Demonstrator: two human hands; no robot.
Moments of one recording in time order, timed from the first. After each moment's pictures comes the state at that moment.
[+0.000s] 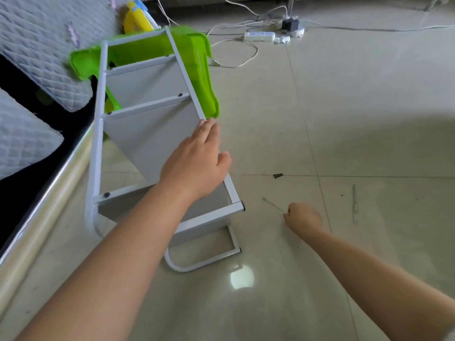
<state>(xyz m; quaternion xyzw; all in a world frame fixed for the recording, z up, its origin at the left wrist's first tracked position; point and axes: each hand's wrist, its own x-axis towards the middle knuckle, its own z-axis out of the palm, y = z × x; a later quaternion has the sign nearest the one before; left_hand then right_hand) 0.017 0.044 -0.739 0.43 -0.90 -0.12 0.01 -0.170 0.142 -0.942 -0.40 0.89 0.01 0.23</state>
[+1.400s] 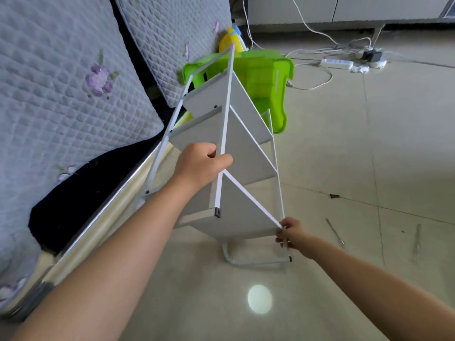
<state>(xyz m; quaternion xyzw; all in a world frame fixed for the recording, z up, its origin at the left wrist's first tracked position) 0.140 0.049 -0.719 0.56 -0.72 -0.30 0.28 -0.054 0.115 -0.914 -0.31 0.73 -0.25 0.56</state>
